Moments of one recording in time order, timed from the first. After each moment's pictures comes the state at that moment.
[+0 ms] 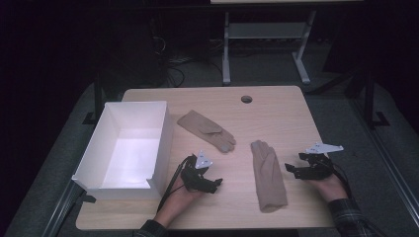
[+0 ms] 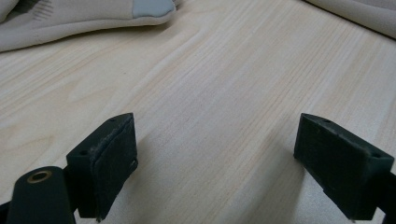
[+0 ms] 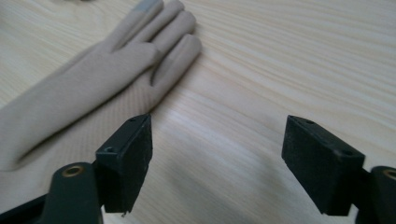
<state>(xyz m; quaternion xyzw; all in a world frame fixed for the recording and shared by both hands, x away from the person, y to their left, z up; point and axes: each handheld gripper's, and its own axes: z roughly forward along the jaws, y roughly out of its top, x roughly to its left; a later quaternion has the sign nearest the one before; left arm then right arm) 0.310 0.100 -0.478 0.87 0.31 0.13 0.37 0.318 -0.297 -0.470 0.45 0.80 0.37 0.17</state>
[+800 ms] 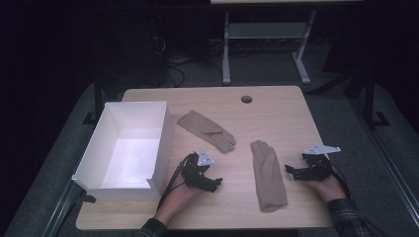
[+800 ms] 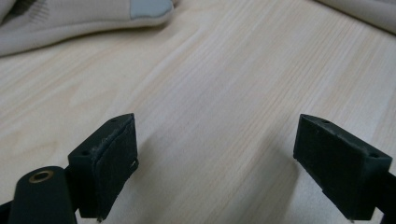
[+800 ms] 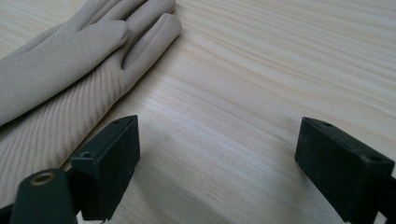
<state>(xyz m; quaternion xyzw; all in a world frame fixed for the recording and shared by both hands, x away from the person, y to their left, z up) 0.317 0.096 -0.469 0.88 0.30 0.12 0.35 0.323 -0.299 -0.483 0.46 0.80 0.35 0.18</state>
